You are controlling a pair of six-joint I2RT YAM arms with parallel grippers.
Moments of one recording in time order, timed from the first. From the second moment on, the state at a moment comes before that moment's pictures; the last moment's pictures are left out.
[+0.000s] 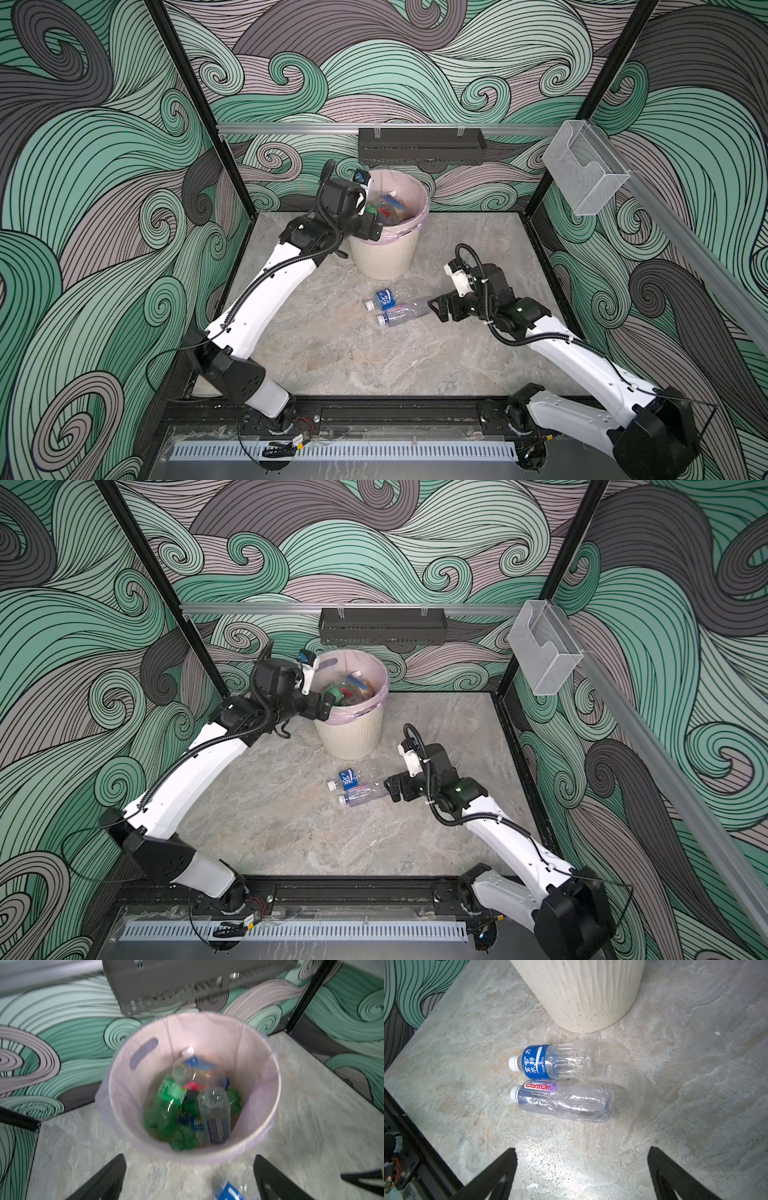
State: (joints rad) left arm -0.55 1.46 1.66 -0.74 -0.19 -0.04; right arm 0.53 1.12 0.80 -0.47 -0.20 0.10
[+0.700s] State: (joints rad) left arm -0.54 0.64 0.93 -0.85 -0.38 -0.20; right arm 0.78 1.62 1.16 -0.67 -0.17 -0.38
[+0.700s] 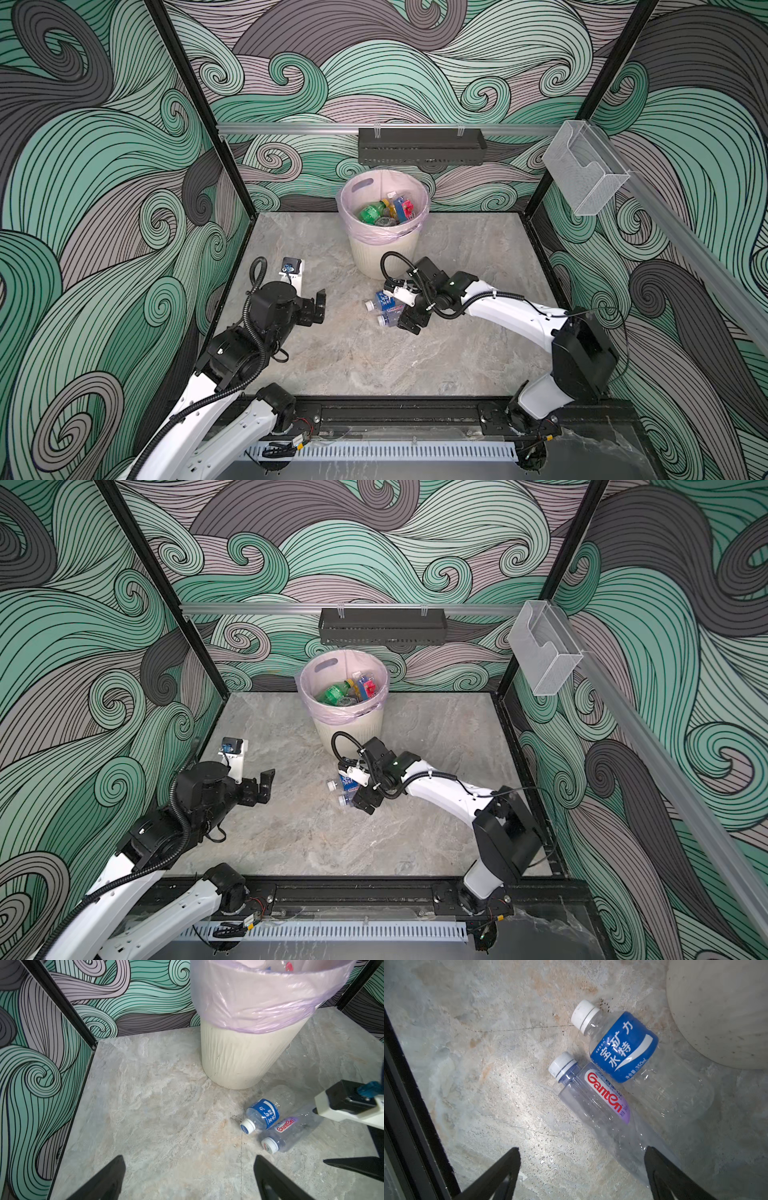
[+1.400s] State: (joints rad) left arm -0.54 0.60 0.87 -0.86 -0.41 -0.23; right arm 0.79 1.86 1.23 -0.65 -0.08 -0.43
